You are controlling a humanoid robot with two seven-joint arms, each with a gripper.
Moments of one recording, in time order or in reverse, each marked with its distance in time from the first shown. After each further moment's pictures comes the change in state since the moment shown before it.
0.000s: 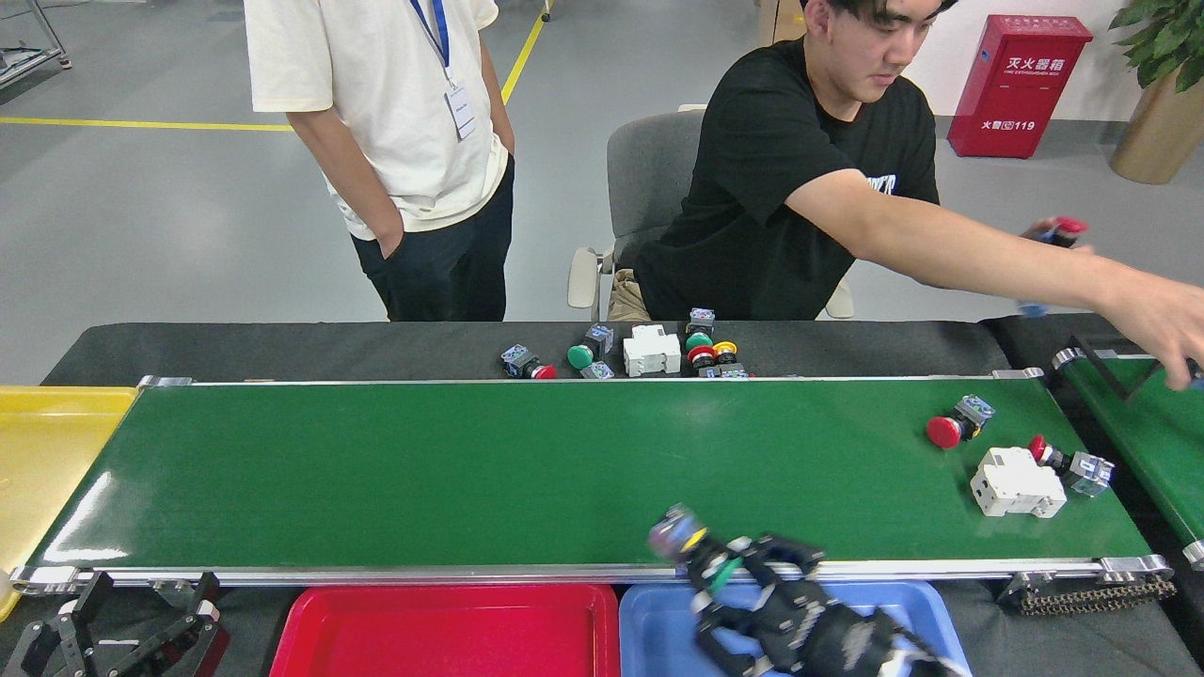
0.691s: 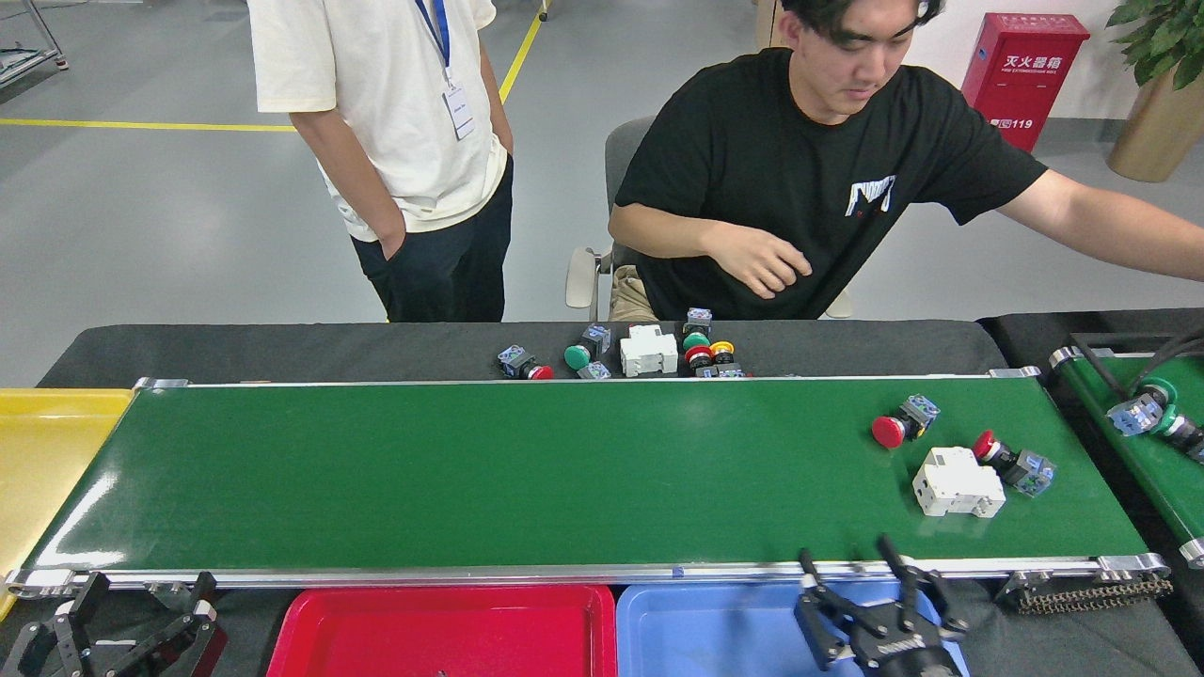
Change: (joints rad) left arm 0.005 0.000 0.006 0.005 0.000 0.002 0.000; right arm 0.299 -0.109 -0.307 -0.054 -0.202 0.919 -0.139
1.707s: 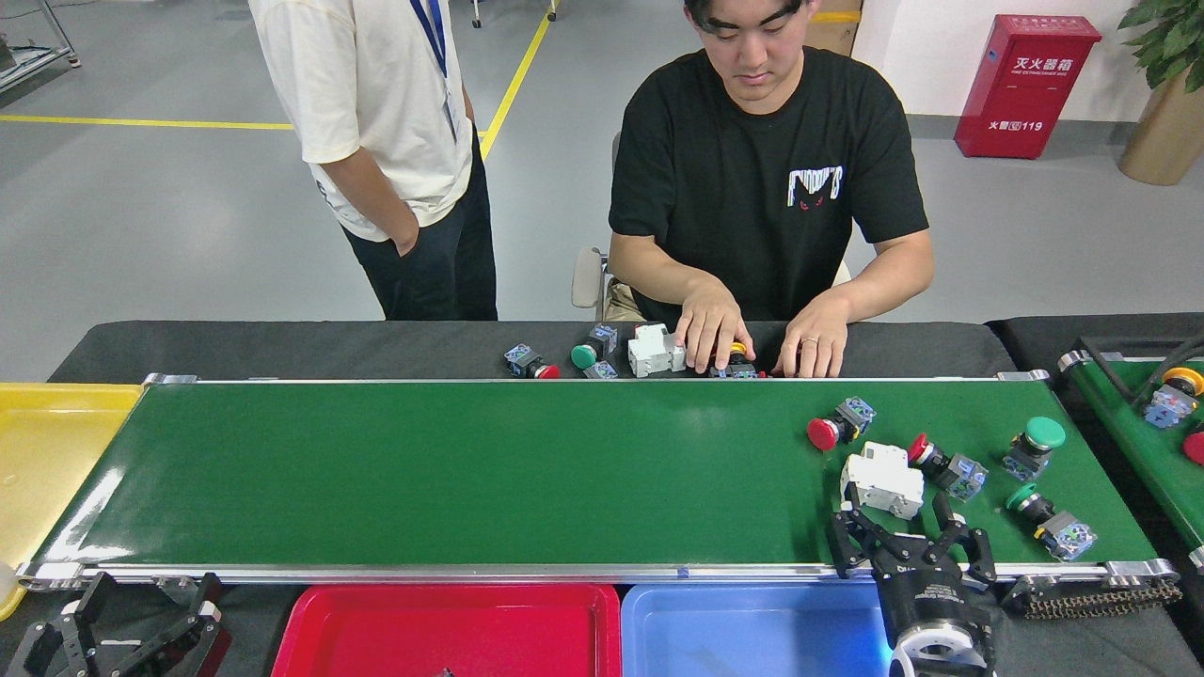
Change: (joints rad) left arm -0.007 0.000 -0.009 0.001 0.000 0.002 0.000; right arm -0.340 0.069 0.070 0.305 -0.020 0.025 0.084
